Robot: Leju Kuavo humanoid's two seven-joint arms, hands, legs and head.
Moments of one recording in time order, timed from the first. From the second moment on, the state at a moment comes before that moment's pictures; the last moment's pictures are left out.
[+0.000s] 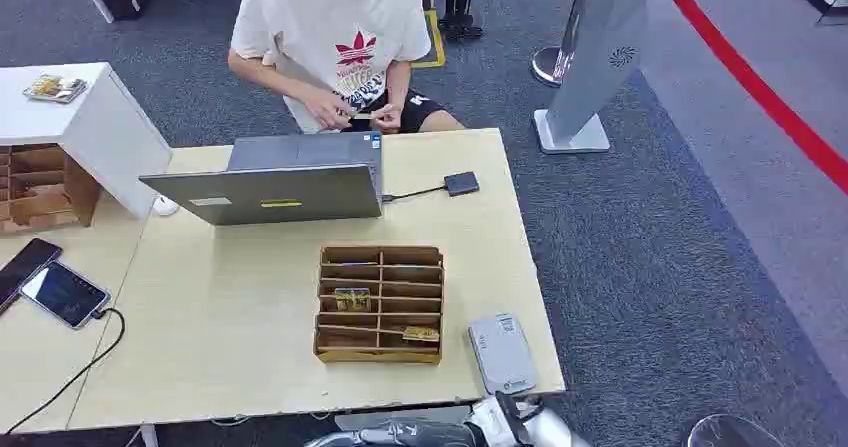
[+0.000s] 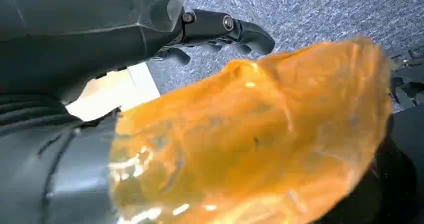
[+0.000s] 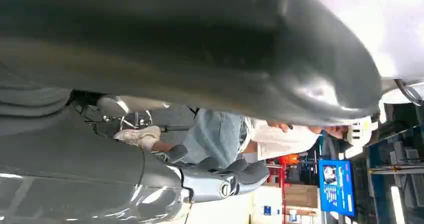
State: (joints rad) left arm -0.09 -0.05 -0.97 -0.16 0.51 0.21 0.20; right arm -0.23 -0.18 0.93 -1.43 -0.40 0.80 -0.48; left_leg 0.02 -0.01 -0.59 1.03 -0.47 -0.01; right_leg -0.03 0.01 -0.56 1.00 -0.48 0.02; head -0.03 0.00
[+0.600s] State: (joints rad) left arm -0.09 -0.05 -0.97 -0.16 0.50 0.21 0.19; right arm -0.25 -0.18 0.94 -1.43 -0.38 0.78 -0.48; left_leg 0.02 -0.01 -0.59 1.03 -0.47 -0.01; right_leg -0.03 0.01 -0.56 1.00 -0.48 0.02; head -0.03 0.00
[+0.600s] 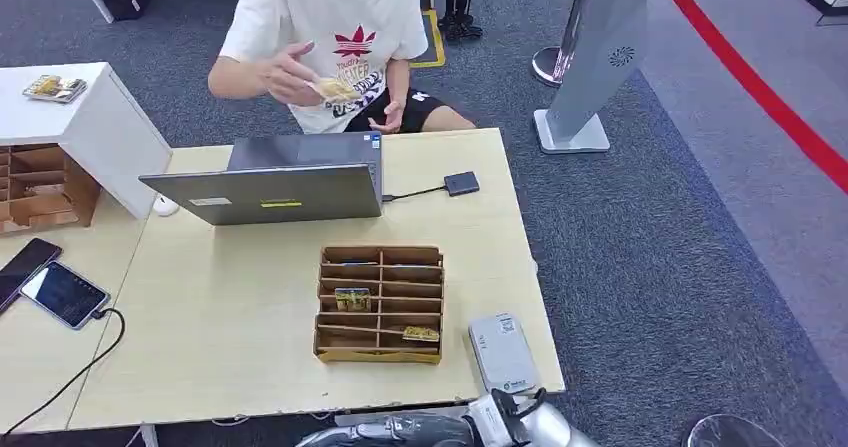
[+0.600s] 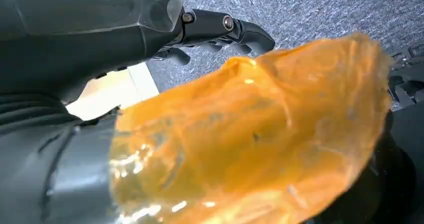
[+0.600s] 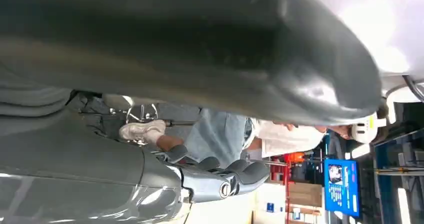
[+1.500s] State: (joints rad) left arm -0.09 -0.05 -0.97 -0.16 0.54 0.21 0.20; right arm -0.30 -0.14 0.97 -1.43 -0.42 0.69 -0.44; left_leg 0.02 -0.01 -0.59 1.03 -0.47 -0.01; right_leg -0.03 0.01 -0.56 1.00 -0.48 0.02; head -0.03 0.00
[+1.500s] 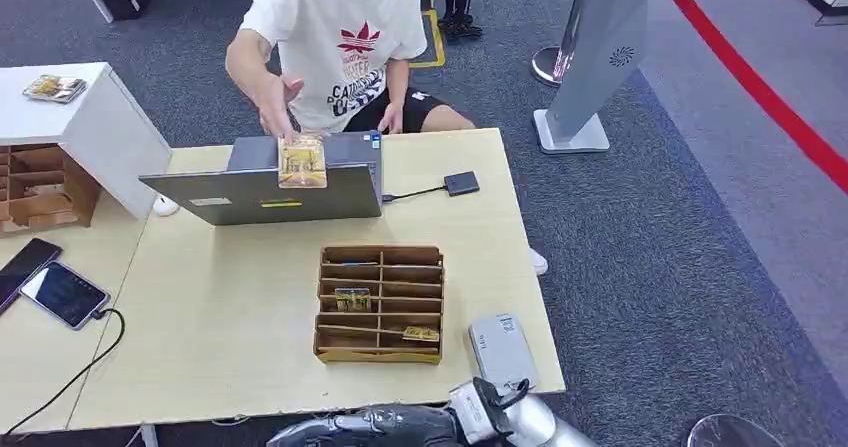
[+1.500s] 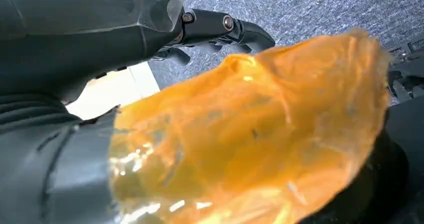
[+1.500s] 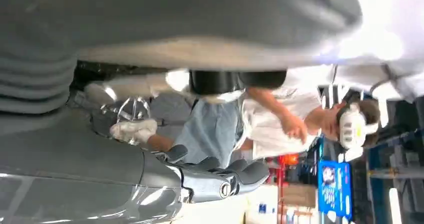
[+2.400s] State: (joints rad) left arm -0.11 -0.06 -0.98 -0.16 0.51 0.16 0.24; right arm -0.56 0.01 0.89 -1.63 0.65 -0.20 -0.10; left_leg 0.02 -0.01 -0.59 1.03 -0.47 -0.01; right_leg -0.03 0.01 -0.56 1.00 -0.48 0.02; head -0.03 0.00
